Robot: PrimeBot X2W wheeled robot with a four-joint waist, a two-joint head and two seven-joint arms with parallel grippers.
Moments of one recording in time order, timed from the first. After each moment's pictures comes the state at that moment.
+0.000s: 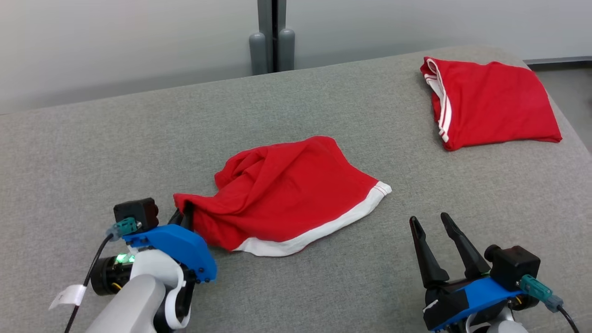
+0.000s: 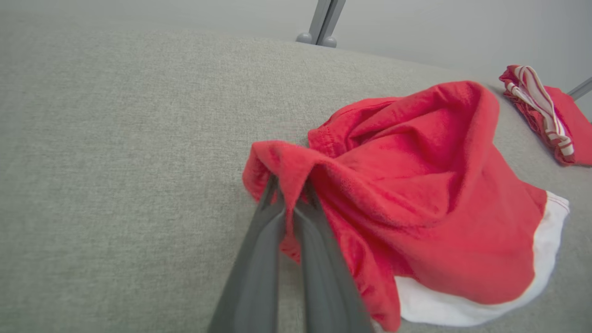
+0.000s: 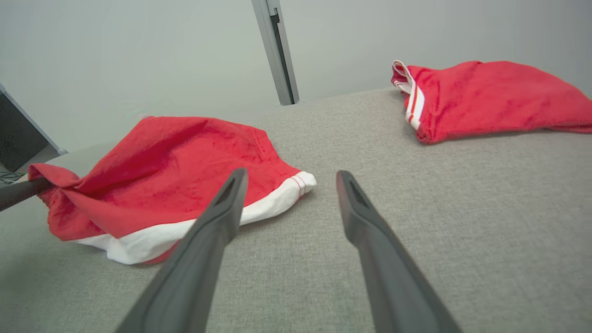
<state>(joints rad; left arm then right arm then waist) -0.35 0.33 -0.59 0.35 -0.81 0.29 0.06 -0.08 -0.06 0.12 0.19 0.29 0.13 -0.15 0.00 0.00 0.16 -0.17</state>
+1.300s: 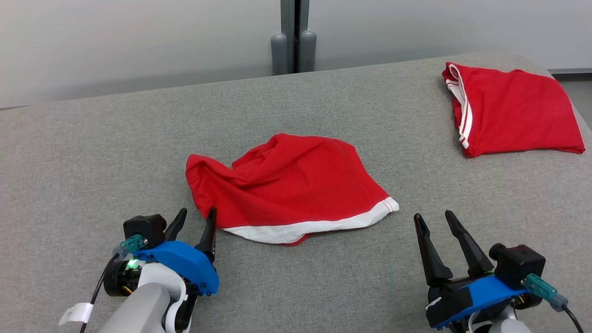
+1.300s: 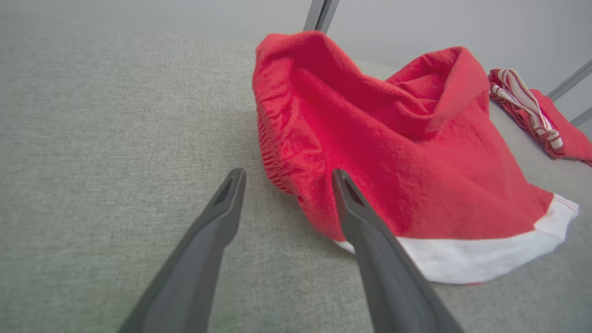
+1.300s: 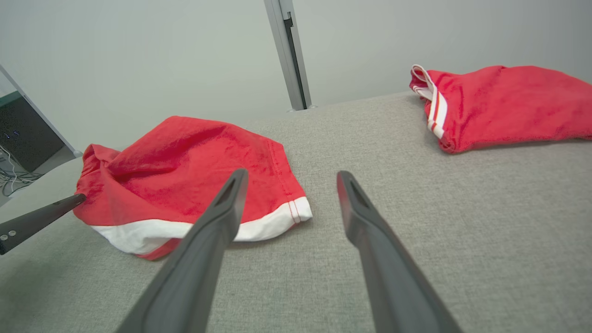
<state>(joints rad) -0.43 0.24 -0.61 0.72 -0.81 0.00 -0.19 -0.08 -0.06 0.11 0.20 0.30 0.13 -0.16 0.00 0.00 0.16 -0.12</state>
